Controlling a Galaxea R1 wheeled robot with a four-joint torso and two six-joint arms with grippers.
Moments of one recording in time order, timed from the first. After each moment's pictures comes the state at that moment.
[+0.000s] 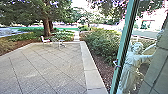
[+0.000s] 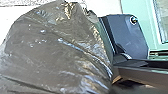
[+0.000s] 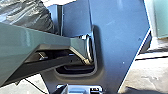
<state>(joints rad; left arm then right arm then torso) 1.52 3.00 -2.65 -0.23 -0.06 0.28 -1.63 3.08 -2.74 0.01 0.06 0.00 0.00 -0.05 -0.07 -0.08</state>
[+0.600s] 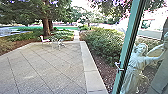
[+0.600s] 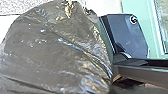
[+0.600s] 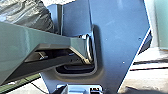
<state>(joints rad) 1.52 3.00 -2.65 -0.23 -0.06 0.28 -1.63 3.08 -2.74 0.01 0.06 0.00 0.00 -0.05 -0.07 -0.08</state>
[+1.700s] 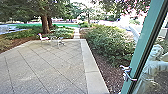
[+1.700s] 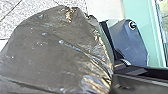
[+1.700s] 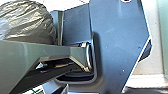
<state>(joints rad) 1.51 3.01 -2.65 -0.23 -0.07 0.28 -1.61 3.08 -2.74 0.01 0.07 0.00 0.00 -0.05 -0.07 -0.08</state>
